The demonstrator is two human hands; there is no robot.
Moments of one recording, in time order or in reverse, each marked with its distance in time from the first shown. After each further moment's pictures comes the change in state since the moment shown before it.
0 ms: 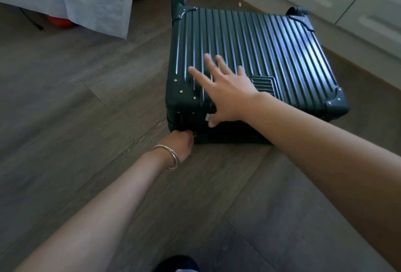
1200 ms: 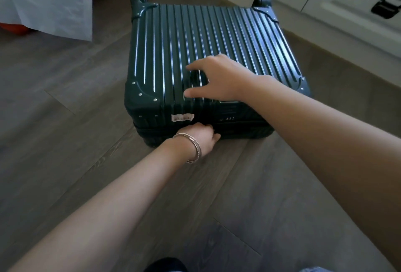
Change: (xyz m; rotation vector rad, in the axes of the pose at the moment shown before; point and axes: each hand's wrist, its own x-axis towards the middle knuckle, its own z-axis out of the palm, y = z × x) left_hand 0.012 0.101 -0.001 0.234 -0.095 0.200; right_hand -0.022 0.047 -0.003 0.433 0.126 0.062
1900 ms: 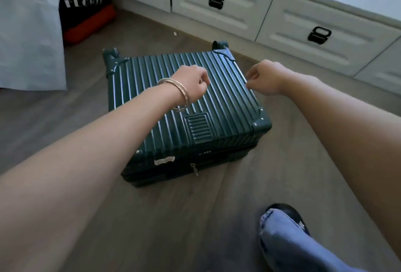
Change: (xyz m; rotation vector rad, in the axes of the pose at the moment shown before) left_hand 0.023 0.041 -0.190 -0.150 0.366 0.249; right_hand -0.043 0.118 -0.089 0.126 0.123 0.667
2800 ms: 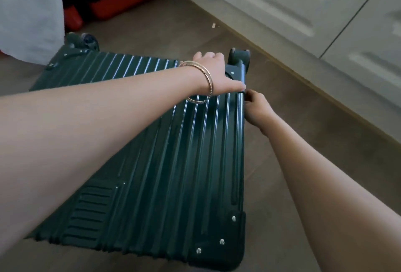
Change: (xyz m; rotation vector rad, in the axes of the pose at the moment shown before) left_hand 0.247 0.005 0.080 0.192 -0.044 -0.538; right_hand 0.267 0.077 0.109 0.621 -0.234 -0.154
